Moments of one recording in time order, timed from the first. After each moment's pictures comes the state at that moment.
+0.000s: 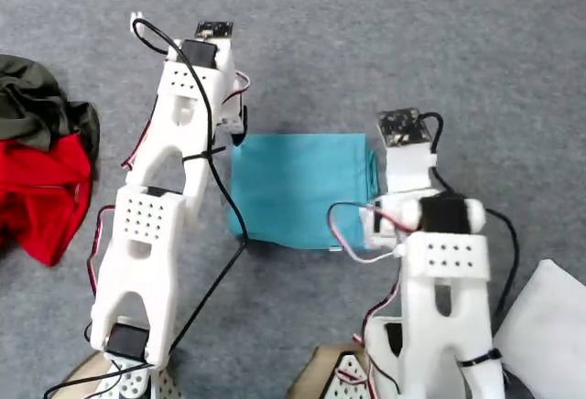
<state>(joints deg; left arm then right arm) 8.6 53.5 -60.7 99.8 2.7 -2.4 -45.5 51.1 76.8 -3.6</state>
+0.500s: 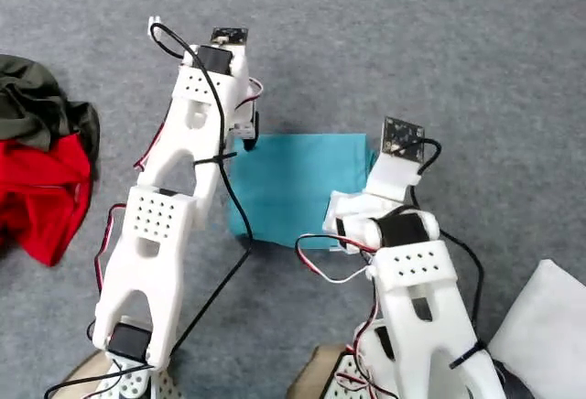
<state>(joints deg) 11.4 57.1 -63.8 99.8 2.9 -13.0 -46.0 64.0 57.2 -34.7</state>
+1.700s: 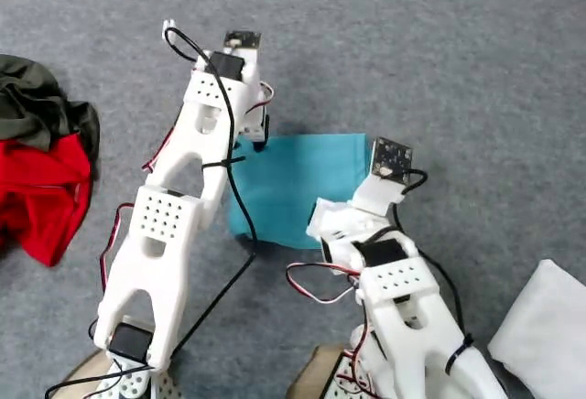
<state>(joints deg) 13.2 60.0 -63.8 95.8 2.9 -17.8 -44.2 79.9 31.3 -41.4</state>
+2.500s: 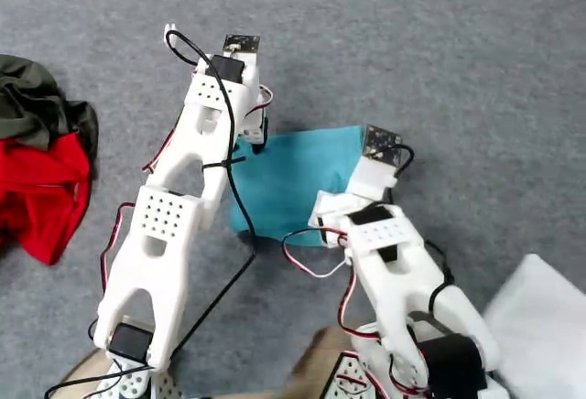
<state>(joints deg) 13.0 61.0 -63.9 95.3 3.0 -17.4 -20.2 67.3 31.0 -40.0</state>
